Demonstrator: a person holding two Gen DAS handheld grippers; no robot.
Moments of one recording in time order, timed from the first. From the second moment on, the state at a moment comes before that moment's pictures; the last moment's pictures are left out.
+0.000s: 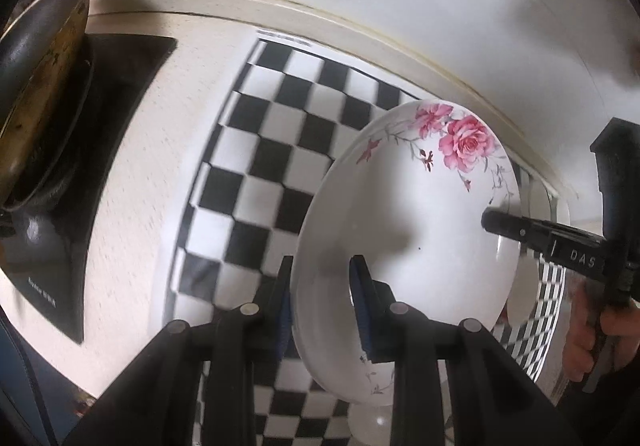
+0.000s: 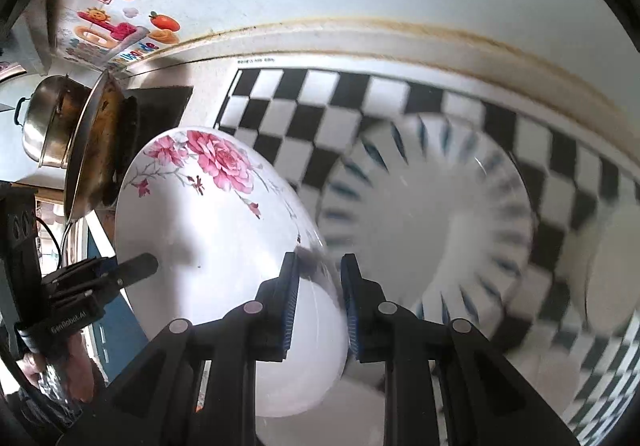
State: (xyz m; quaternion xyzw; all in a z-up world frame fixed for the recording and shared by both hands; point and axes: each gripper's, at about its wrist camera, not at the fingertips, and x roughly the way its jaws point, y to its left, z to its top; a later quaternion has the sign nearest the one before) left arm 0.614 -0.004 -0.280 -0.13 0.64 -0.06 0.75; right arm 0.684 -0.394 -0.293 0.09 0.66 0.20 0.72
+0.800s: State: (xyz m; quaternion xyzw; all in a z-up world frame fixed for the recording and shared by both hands) left arm 0.506 -0.109 -0.347 -0.04 0.73 -0.13 0.67; right arm 0.510 -0.449 -0.385 0.14 0.69 0.11 0.70
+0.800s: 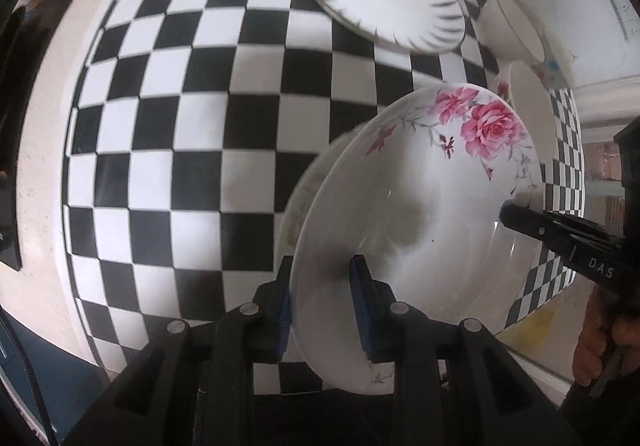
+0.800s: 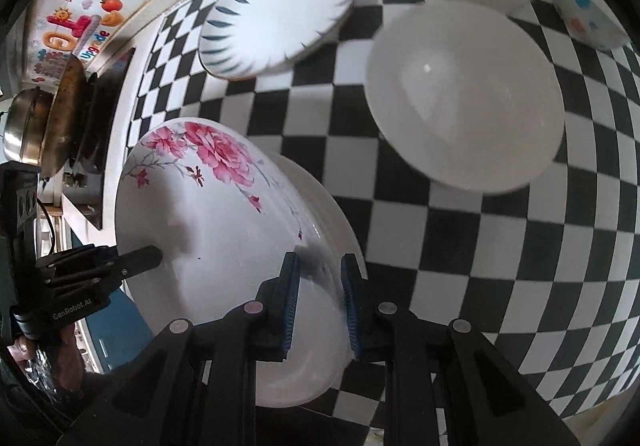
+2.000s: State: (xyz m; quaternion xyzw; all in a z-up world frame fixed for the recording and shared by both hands) left arm 0.490 -0.131 -0.385 -0.04 0.76 -0.13 0.63; right arm 0.483 -0.457 -0.410 0.16 0.73 0.03 0.67
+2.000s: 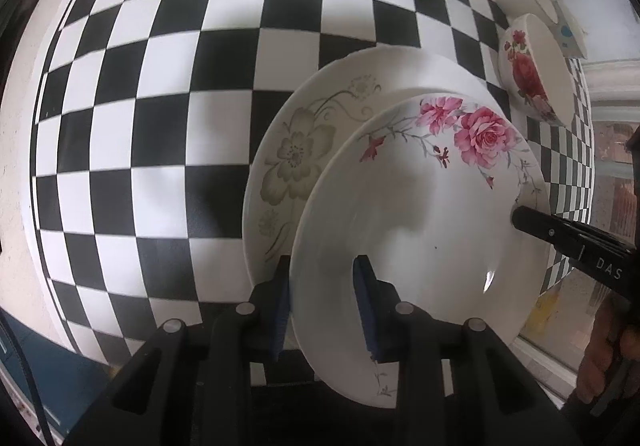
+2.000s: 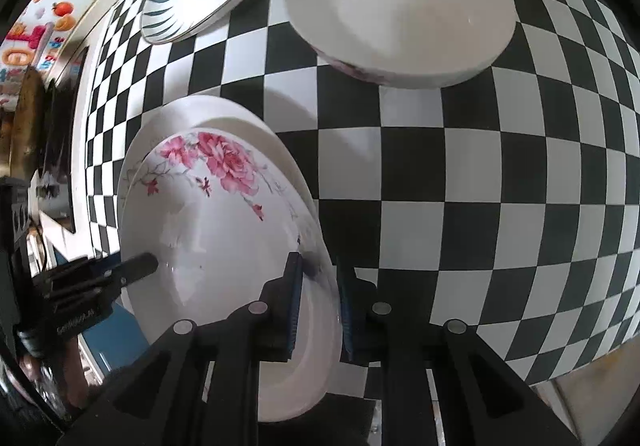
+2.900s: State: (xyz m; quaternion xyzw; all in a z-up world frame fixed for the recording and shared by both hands) left arm 0.485 -0.128 -0.355 0.02 0.76 -0.10 0.64; right arm 0.485 -0.408 -0.406 0.08 0.74 0.01 0.66
